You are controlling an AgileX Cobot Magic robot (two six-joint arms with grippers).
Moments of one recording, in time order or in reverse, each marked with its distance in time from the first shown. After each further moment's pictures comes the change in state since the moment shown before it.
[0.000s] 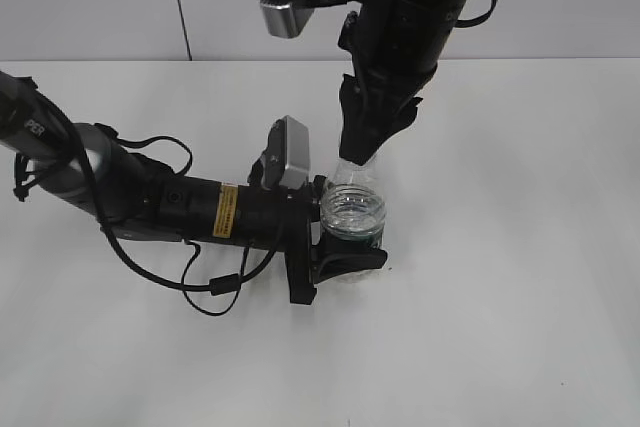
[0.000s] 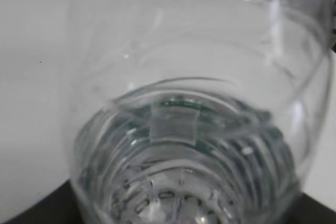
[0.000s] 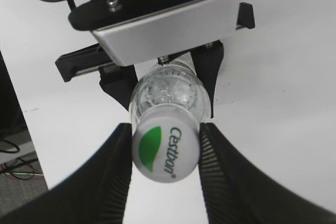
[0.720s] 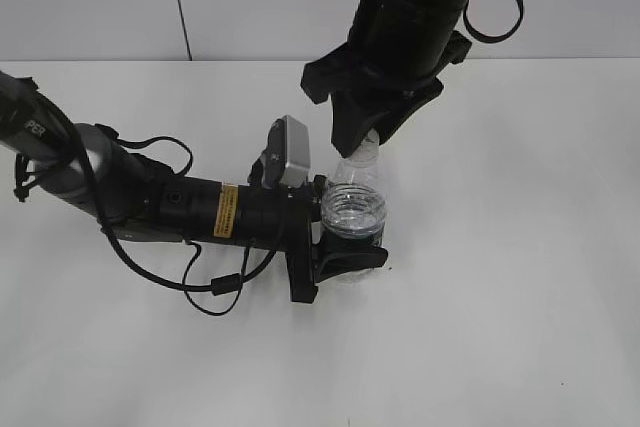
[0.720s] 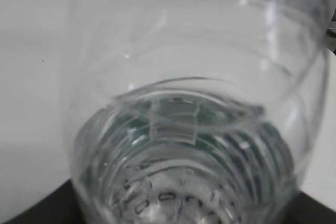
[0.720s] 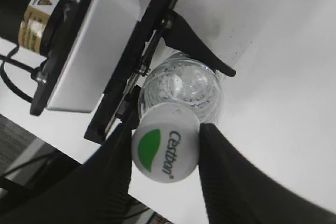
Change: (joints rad) left arm 0.000 0.000 0.000 -0.021 0.000 -0.004; right arm 0.000 0.000 0.002 -0.010 -0.002 0.736
